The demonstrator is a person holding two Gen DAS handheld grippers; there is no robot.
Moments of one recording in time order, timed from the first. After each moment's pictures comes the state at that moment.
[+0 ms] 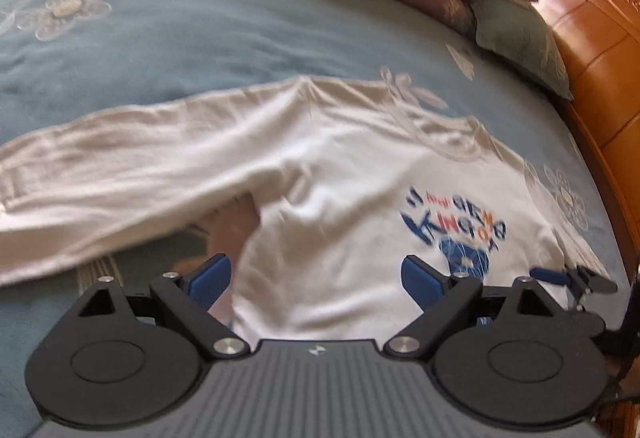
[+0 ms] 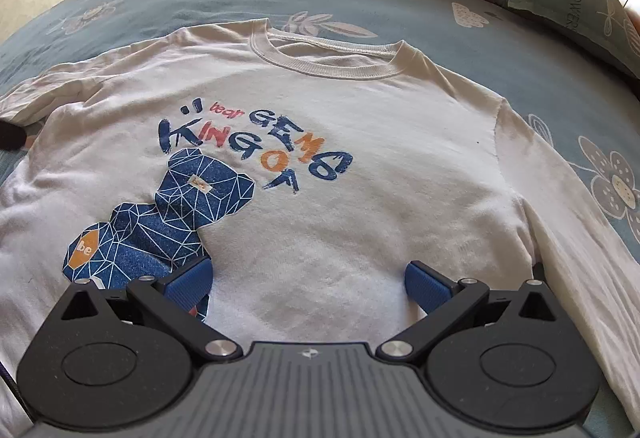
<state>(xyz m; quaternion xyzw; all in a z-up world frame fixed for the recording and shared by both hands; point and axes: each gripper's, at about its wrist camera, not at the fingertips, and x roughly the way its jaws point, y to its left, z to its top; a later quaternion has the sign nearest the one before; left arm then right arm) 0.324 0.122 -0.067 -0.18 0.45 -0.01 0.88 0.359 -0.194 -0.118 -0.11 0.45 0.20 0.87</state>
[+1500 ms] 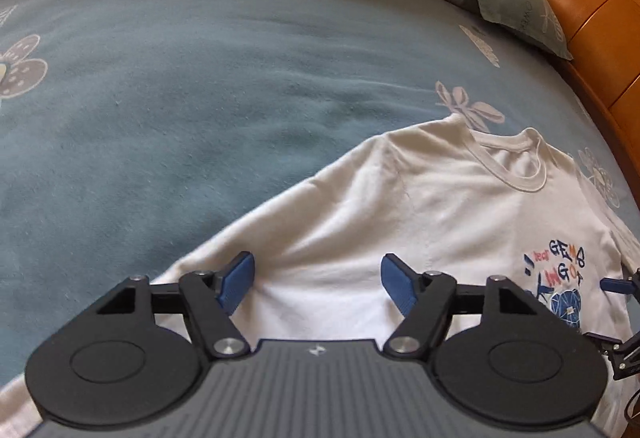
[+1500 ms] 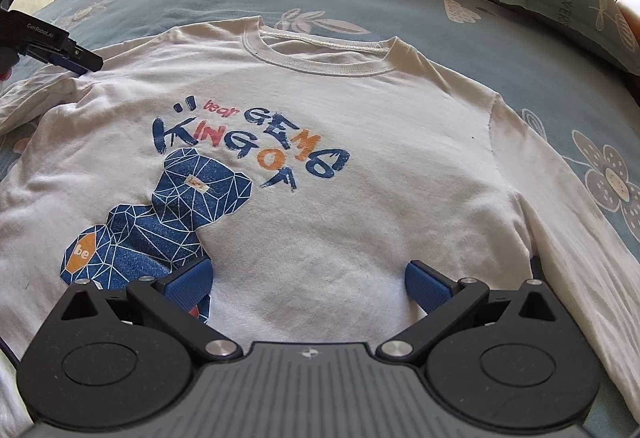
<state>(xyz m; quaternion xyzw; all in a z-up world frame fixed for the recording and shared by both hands) 0.466 0.221 -0.112 -0.08 0.49 -0.11 0.86 0.357 -0.190 -0.118 -0.11 0.45 0.18 0.87</state>
